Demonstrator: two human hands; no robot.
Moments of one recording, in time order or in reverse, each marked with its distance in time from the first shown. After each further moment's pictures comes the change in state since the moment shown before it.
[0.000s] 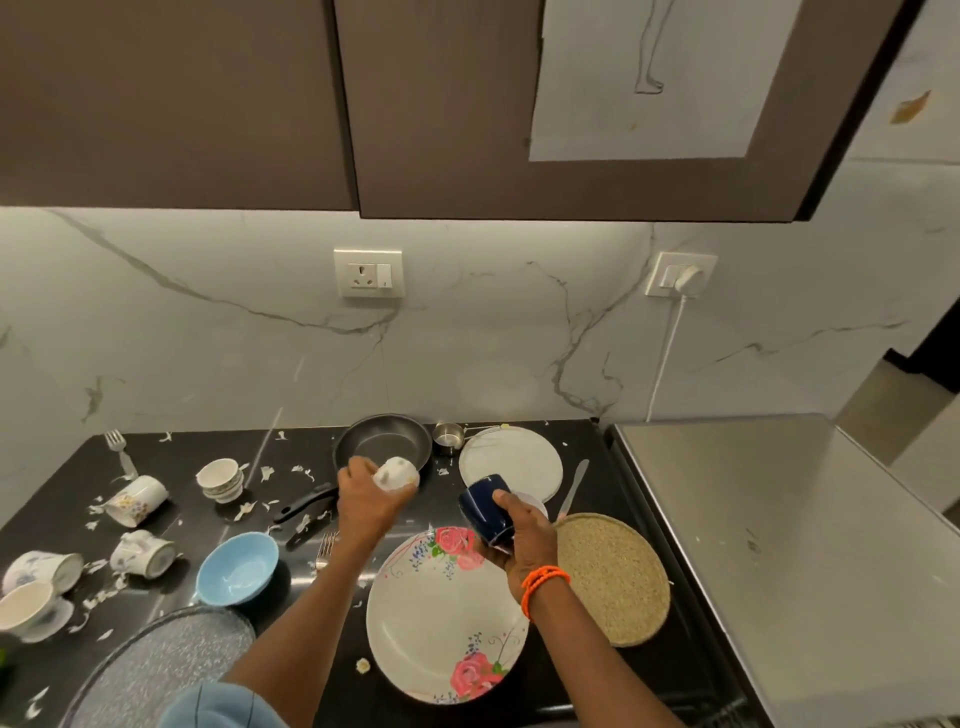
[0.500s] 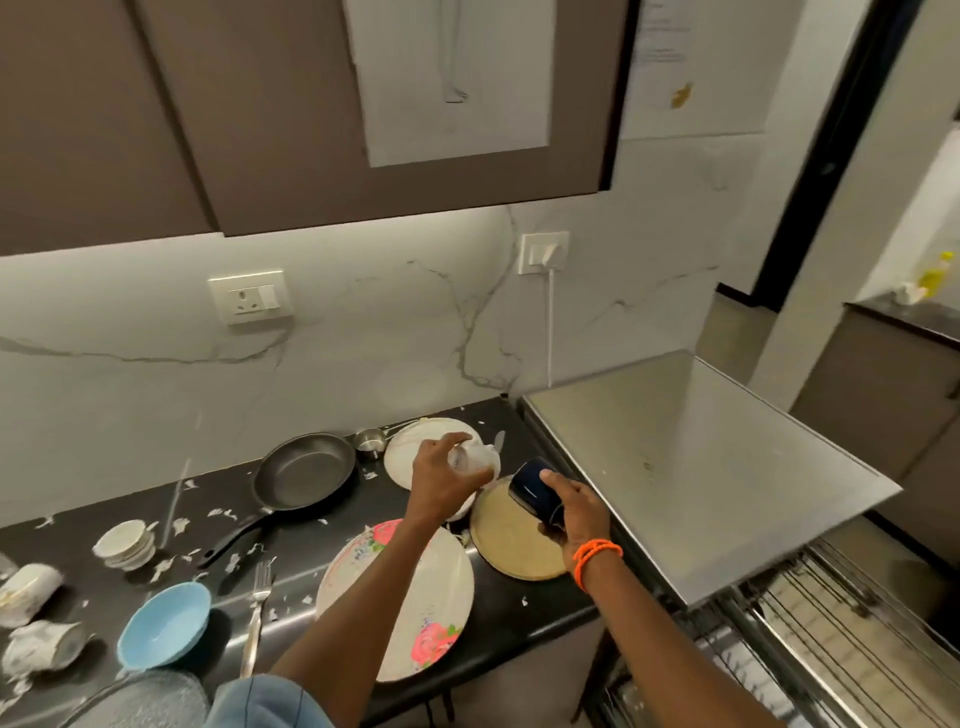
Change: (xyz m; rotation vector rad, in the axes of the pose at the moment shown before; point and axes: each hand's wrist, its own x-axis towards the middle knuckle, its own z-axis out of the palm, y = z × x) left_hand -0.108 0.131 0.058 -0.093 -0.409 0.419; right_hand -0.046 -0.041 -0.128 0.026 0.295 -0.222
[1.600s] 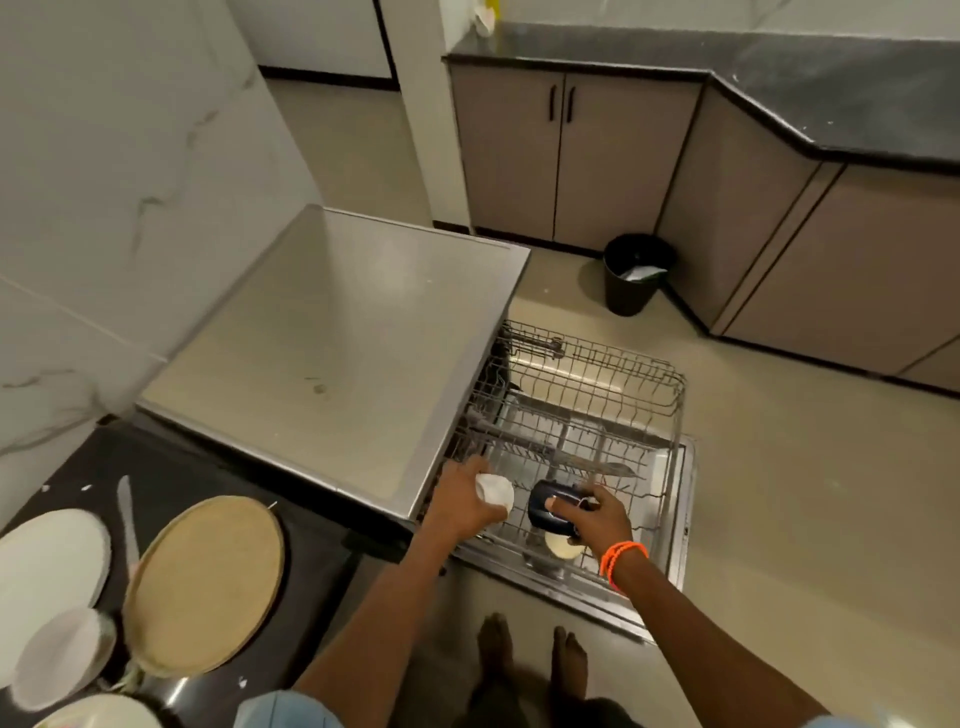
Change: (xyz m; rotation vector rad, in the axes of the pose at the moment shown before) left_hand -0.145 0.117 0.428 0.383 -1.065 0.238; right_hand -0.020 0.088 -0.453 -0.052 0.671 0.245
